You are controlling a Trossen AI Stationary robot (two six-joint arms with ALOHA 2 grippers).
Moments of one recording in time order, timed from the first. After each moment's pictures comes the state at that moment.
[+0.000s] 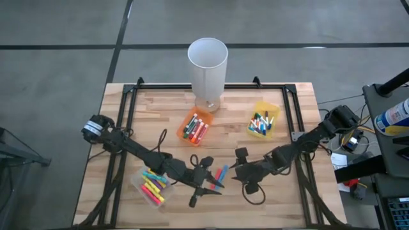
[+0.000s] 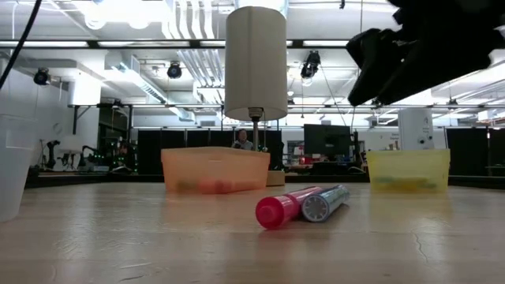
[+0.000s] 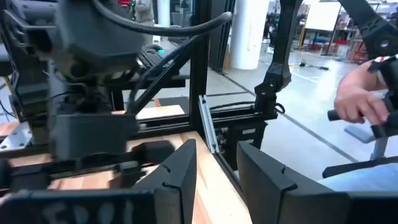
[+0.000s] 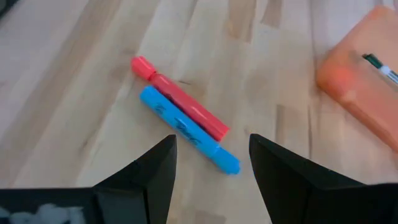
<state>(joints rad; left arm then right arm) -0.44 1.71 1.07 0.62 -0.07 -0.07 0.51 1.49 0.81 -0.13 0.32 0.09</state>
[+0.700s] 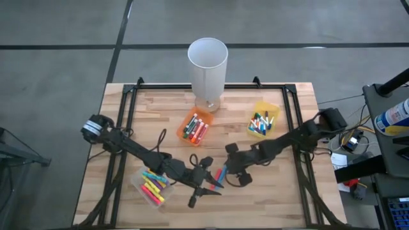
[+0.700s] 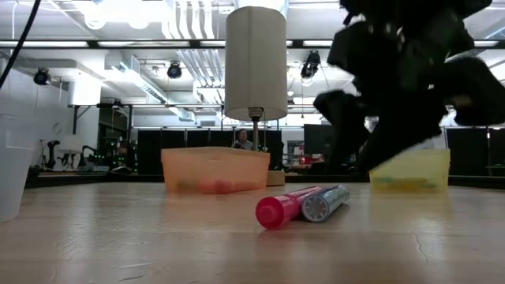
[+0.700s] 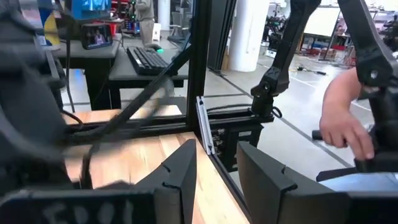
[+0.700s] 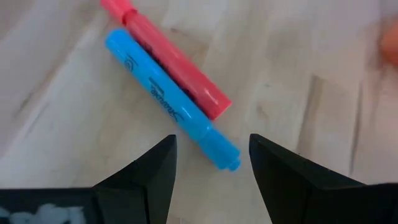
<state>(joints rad) -0.44 1.71 1.07 0.62 -0.07 -0.11 0.30 1.64 0.79 -0.04 0.04 -0.09</state>
